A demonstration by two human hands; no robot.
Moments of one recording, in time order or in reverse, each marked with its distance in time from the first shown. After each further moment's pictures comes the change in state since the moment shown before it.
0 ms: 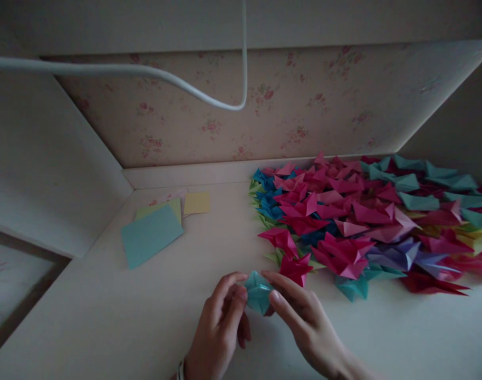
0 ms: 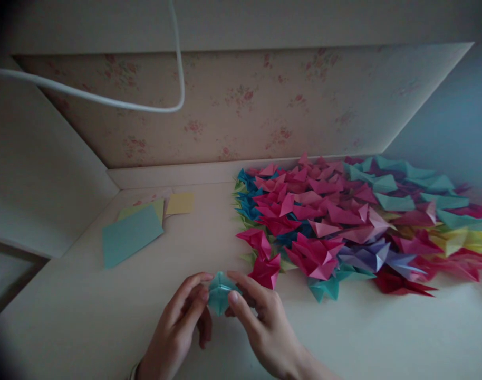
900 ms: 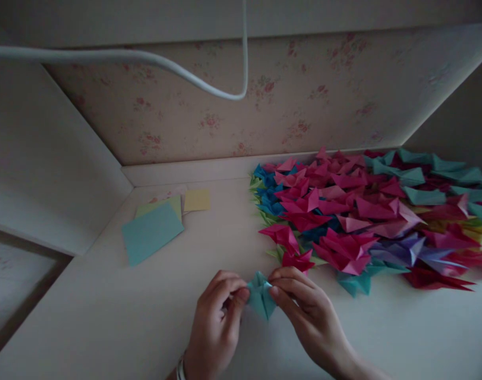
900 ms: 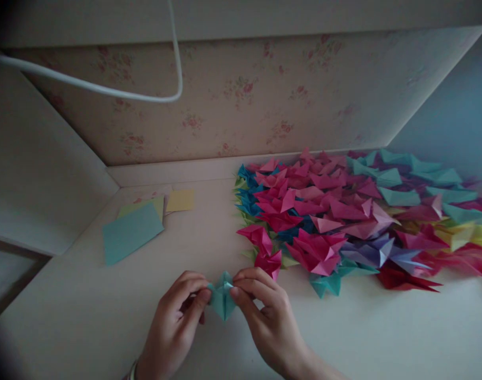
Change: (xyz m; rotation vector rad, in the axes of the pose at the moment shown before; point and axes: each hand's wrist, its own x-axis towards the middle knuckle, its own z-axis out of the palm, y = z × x) left_hand 0.005 0.001 -0.010 0.353 0.049 0.369; right_hand 0.004 0.002 -0.001 -0.139 0.147 -0.250
